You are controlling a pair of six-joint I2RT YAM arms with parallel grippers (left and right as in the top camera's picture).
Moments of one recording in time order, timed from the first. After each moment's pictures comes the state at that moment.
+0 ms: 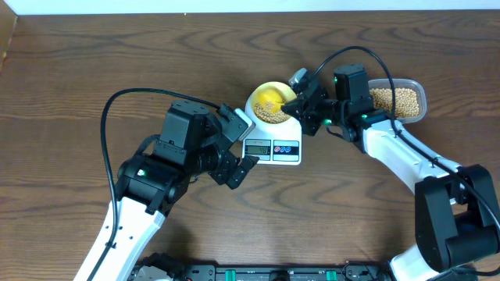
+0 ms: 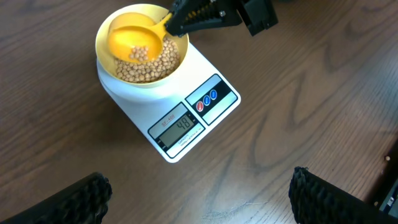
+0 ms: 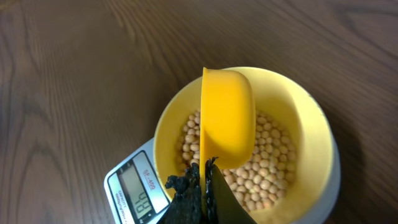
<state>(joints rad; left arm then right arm) -0.41 1.11 1.05 -0.81 0.34 0.26 0.30 1.74 1.02 -0.01 -0.69 -0.25</state>
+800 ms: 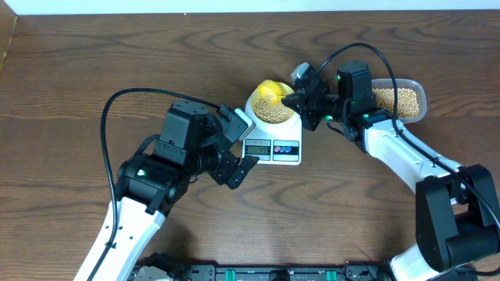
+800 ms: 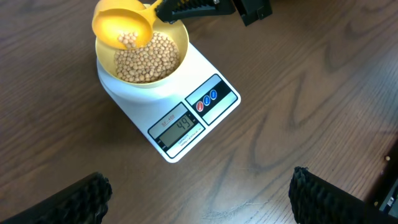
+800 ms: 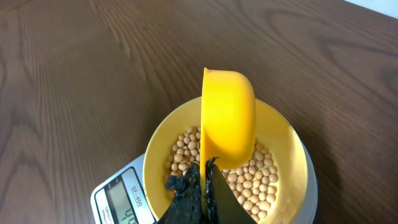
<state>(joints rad) -0.41 1.11 1.05 -0.81 0.34 0.26 0.30 1.74 1.02 0.07 -0.69 -0.27</state>
